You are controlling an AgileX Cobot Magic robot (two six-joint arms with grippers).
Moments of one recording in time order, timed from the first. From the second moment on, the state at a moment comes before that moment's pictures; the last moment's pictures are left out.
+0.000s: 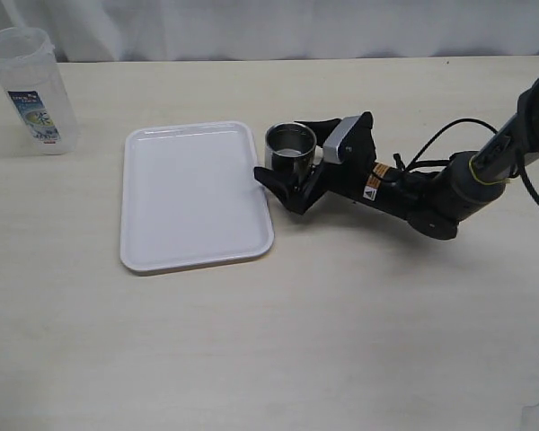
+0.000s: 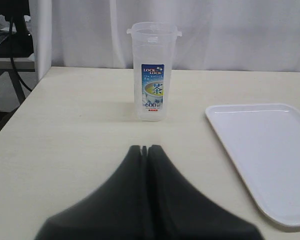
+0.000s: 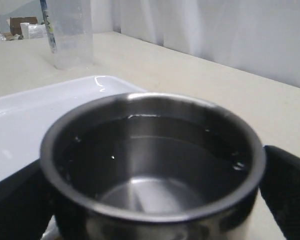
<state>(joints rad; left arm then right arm) 0.02 0.00 0.00 -0.04 0.31 0.03 0.18 2.47 -1.16 -0.81 -1.21 0.20</state>
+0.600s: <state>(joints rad) 0.02 0.00 0.00 -0.04 0.31 0.03 0.18 2.47 -1.16 -0.82 -1.21 0.17</state>
